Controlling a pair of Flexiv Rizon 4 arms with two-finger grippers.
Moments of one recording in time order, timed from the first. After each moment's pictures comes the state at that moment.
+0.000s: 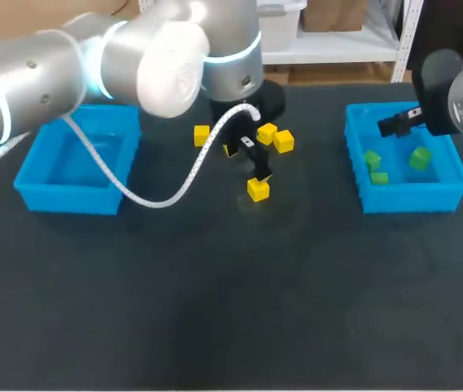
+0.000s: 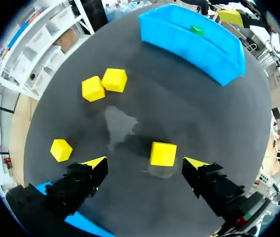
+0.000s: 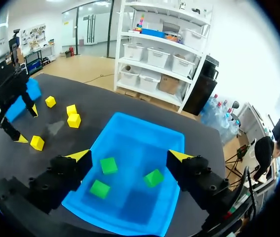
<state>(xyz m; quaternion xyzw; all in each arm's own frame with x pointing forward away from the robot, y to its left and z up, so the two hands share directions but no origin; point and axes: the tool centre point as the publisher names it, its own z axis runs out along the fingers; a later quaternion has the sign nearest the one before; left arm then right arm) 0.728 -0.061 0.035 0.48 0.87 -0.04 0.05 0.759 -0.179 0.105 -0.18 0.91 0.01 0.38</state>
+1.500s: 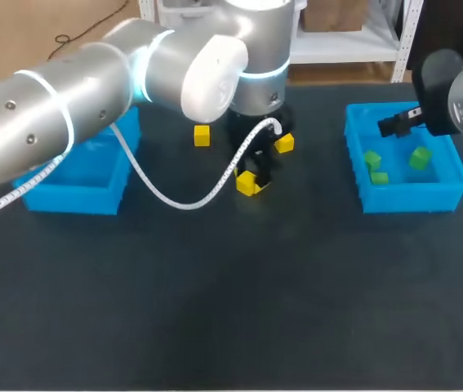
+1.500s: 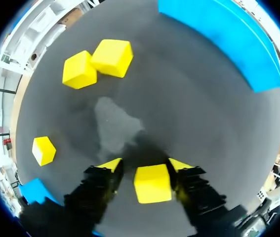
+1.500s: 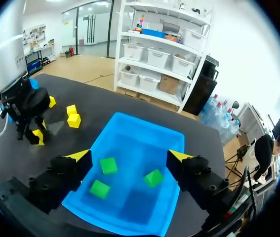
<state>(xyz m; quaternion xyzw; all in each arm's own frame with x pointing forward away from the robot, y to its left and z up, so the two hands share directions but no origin) 0.741 -0.064 -0.017 0.42 0.91 0.01 -0.01 0.759 -0.179 0.105 -0.18 0.91 0.01 0.38</state>
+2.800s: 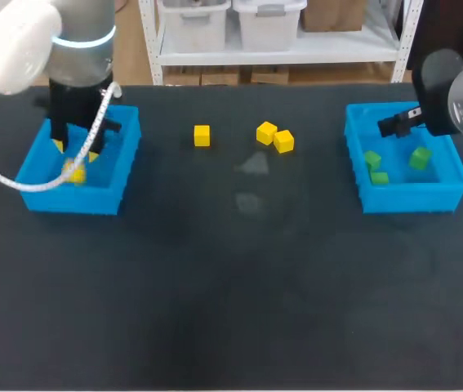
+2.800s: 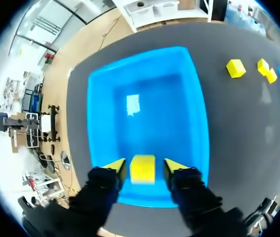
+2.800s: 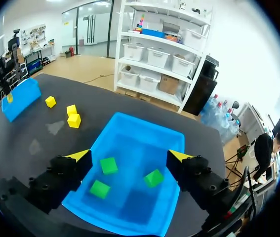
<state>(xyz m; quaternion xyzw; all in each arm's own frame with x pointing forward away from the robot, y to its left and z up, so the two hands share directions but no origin) 0.734 0.229 0.067 0.11 0.98 0.13 0.04 0.759 -0.179 0.105 -0.18 0.91 0.01 0.38</state>
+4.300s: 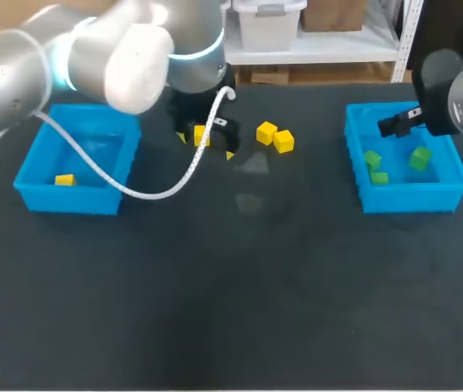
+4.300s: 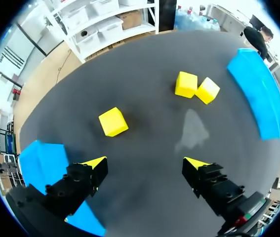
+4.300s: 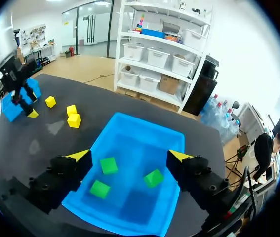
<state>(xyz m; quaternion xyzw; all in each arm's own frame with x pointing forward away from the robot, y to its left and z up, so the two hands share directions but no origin) 0.792 0.006 0.026 0.24 0.97 0.00 0.09 0.759 -0.179 0.105 -0.18 0.91 0.01 0.38</state>
